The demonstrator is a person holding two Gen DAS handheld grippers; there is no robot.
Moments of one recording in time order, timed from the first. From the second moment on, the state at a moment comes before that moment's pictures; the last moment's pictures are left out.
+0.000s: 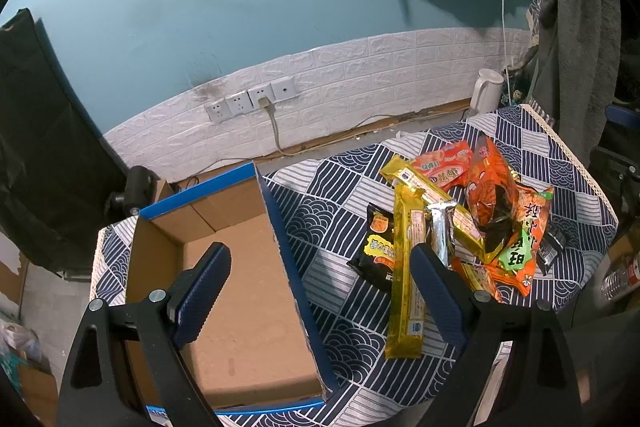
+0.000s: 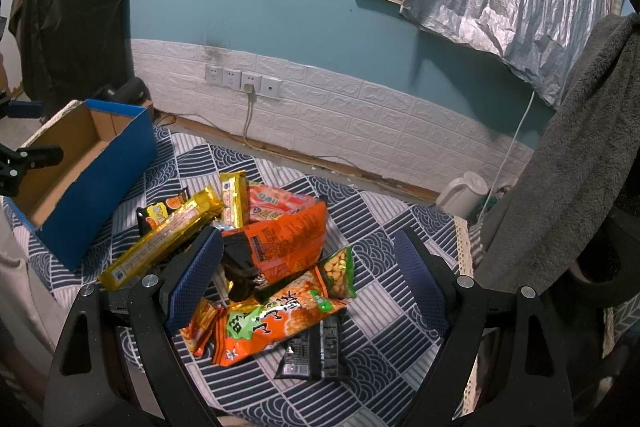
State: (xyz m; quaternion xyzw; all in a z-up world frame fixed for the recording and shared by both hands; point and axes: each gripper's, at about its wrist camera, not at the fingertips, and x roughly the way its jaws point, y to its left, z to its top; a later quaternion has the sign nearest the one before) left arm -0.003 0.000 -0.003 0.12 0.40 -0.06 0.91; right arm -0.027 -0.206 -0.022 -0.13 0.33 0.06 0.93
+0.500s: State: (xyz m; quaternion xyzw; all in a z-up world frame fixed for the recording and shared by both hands) left arm -0.007 -0.001 -0.005 0.12 0.41 -0.06 0.90; right arm -0.027 -0.206 -0.023 -0.13 0.34 0.06 0.93
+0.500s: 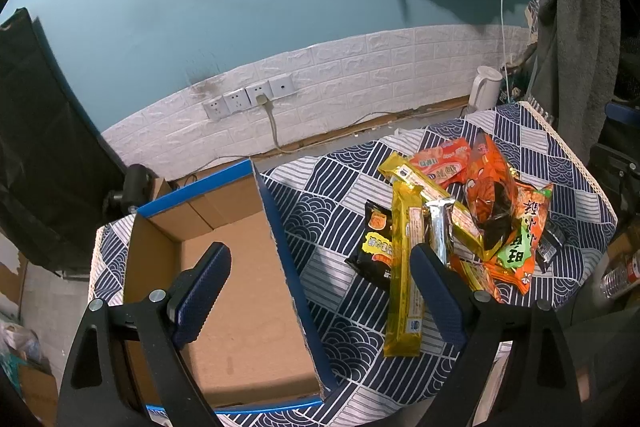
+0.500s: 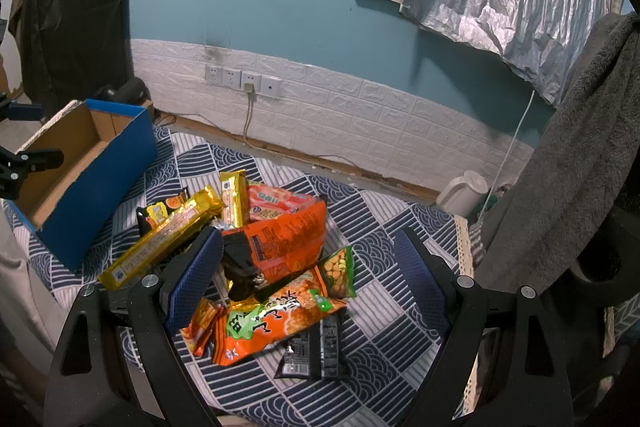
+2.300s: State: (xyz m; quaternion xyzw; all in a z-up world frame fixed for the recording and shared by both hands) left arm 0.060 -0.014 -0.015 0.15 0.43 -0.09 0.89; right arm 0.042 -0.192 -0.056 -0.10 0.44 0.05 0.89
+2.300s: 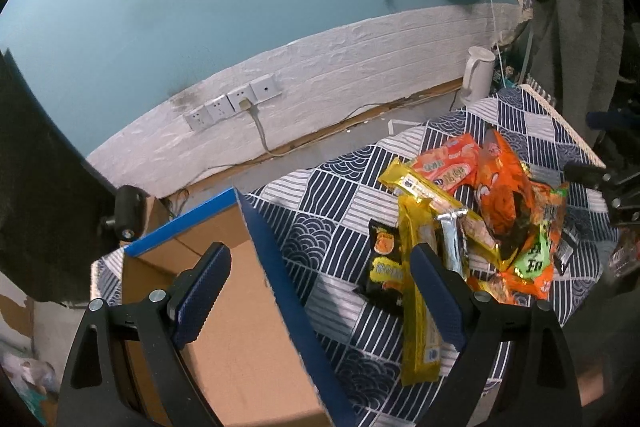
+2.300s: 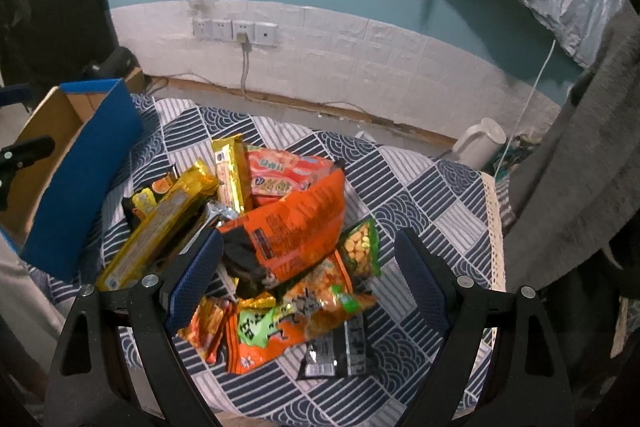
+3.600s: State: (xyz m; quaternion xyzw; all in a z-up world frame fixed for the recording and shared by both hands) left arm 0.094 -0.040 -0.088 0.13 0.51 -0.13 0.84; right arm 0.110 -0.236 -0.167 0.06 0.60 0.04 0.80
